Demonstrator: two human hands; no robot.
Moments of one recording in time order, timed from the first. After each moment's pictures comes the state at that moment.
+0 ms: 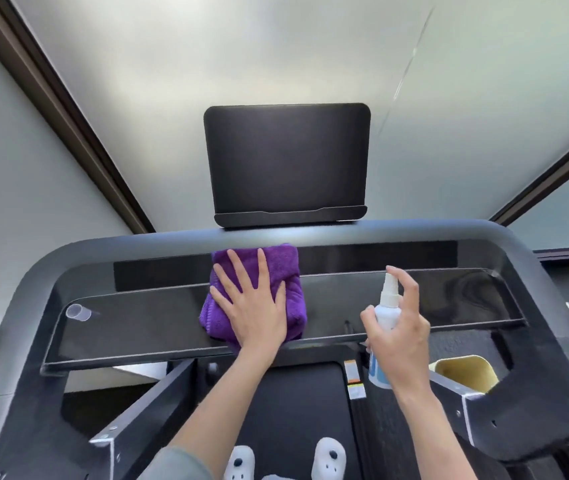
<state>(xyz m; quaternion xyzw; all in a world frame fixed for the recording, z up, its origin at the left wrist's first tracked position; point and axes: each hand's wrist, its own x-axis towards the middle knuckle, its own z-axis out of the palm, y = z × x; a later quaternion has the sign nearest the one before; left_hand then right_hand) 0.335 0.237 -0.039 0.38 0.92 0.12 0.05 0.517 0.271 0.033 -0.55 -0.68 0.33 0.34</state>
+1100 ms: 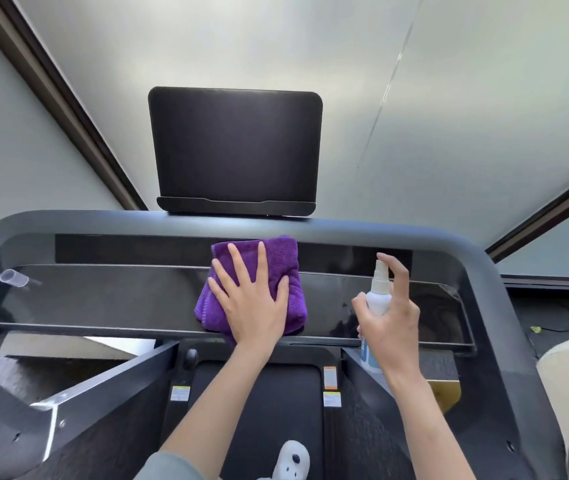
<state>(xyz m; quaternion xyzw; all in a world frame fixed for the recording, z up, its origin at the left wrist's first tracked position) 0.440 0.299 -0.044 0.34 0.93 0.13 0.01 0.606 0.368 0.018 -0.50 -0.71 0.38 0.33</state>
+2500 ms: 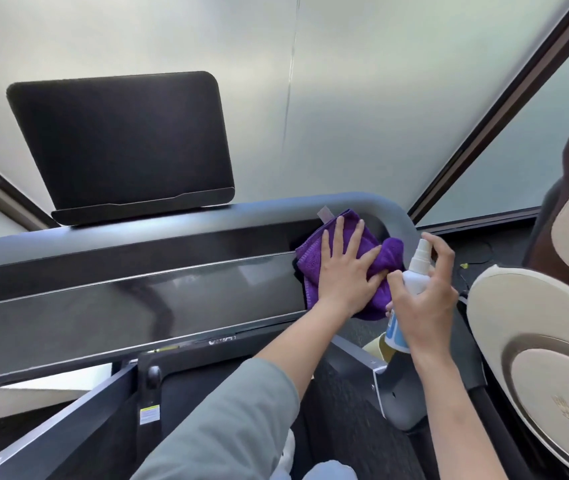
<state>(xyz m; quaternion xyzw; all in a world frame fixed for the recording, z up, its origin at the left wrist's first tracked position) 0.603 0.419 -0.032 0.70 0.69 0.14 0.10 0.705 0.381 0.040 -0.63 -0.60 0.26 0.41</state>
